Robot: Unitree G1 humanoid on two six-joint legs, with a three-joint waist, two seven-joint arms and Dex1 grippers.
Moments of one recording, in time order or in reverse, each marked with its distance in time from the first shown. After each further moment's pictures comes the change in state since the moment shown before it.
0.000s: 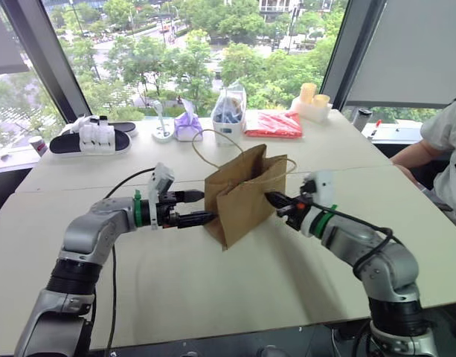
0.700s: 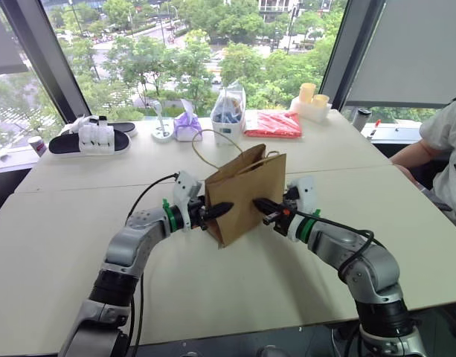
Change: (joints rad) left arm 0.047 -0.228 -0.024 -0.016 0.161 -0.099 0.339; right arm 0.015 0.011 0.038 0.010 -0.050 -0.017 0.011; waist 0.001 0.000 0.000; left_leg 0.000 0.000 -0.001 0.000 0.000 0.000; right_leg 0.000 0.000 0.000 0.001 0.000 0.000
